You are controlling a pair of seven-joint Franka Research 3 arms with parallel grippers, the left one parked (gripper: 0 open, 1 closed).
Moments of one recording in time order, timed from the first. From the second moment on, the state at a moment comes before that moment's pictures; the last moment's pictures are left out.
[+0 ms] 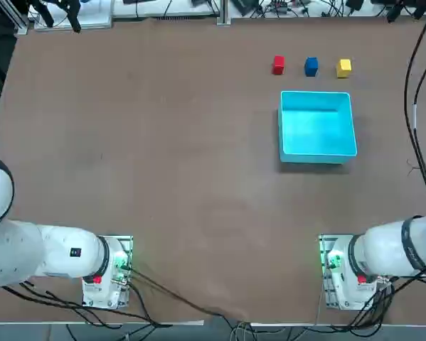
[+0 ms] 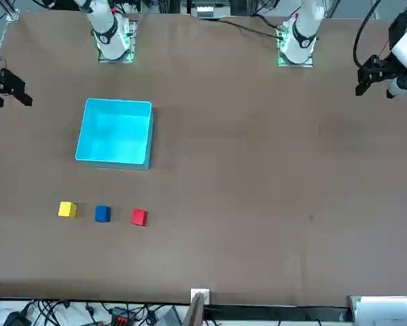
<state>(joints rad) 0.03 -0.02 -0.10 -1.58 -0.02 1.52 -0.12</state>
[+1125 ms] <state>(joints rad) 0.28 0.27 -0.06 -1.55 -0.02 1.80 0.09</state>
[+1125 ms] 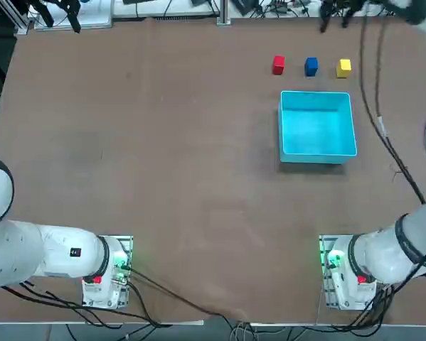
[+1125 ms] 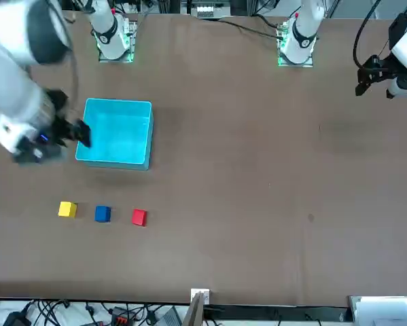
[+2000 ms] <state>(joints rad) 0.35 0.61 -0.07 -1.49 0.06 2.18 0.32</state>
